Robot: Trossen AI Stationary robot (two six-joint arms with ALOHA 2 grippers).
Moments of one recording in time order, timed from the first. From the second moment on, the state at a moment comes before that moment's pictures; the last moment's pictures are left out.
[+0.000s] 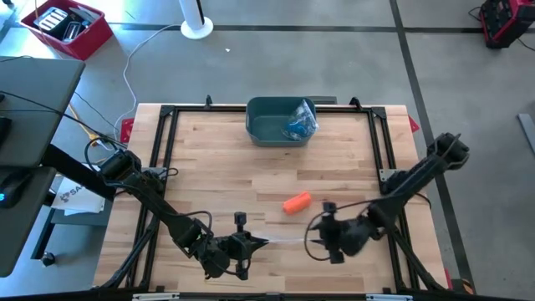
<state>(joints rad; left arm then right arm) -0.71 1.75 1.21 0.00 -0.81 -0.10 0.70 1.45 0.90 -0.28 0.42 0.43</state>
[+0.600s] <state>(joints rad) -0.71 1.75 1.21 0.01 -0.82 -0.10 0.79 1.67 0.90 -0.03 0.73 0.45</state>
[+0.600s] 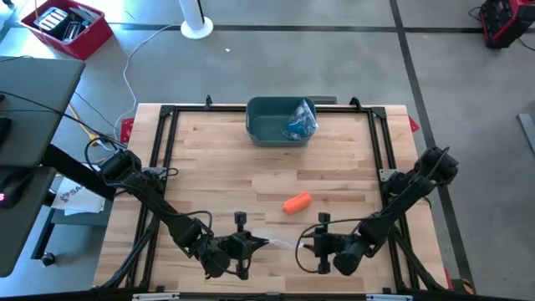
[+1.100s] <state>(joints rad) -0.71 1.73 1.21 -0.22 -0.91 -0.33 0.84 1.65 0.90 -0.03 0.72 0.46</state>
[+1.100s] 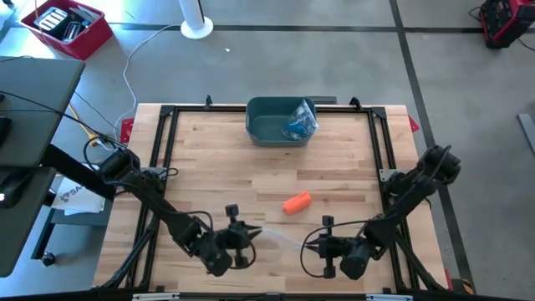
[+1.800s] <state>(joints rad) -0.50 1.88 1.21 0.46 -0.54 0.12 0.73 1.63 0.90 -0.24 0.61 0.60</state>
